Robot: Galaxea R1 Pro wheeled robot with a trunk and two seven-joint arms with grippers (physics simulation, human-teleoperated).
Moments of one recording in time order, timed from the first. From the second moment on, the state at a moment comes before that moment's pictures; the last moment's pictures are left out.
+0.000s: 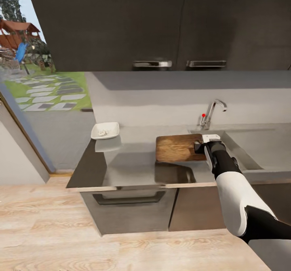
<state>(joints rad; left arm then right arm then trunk) 0.29 -0.06 -0.46 -0.26 0.15 -0.70 0.40 -1.08 0.01 -0.31 -0.68 0.41 0.63 0.07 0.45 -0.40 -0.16</state>
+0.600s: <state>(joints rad) 0.29 -0.06 -0.46 -0.26 0.15 -0.70 0.40 -1.08 0.01 -0.70 -0.65 0.42 0.42 -0.25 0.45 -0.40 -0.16</state>
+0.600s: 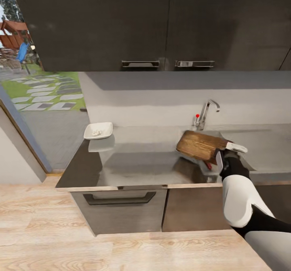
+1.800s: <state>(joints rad) 0.29 -0.06 -0.46 -0.26 0.15 -0.70 0.40 -1.08 -0.04 -0.86 -0.58 0.22 0.29 -0.58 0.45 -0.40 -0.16</state>
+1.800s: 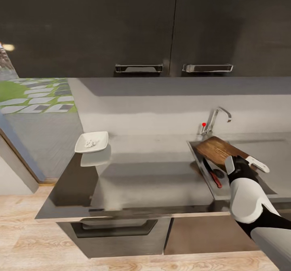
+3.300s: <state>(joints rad) 0.29 -0.06 -0.46 -0.26 0.15 -0.70 0.41 -1.08 -0.04 -1.09 -0.56 0.22 0.24 -0.65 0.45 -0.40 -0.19</state>
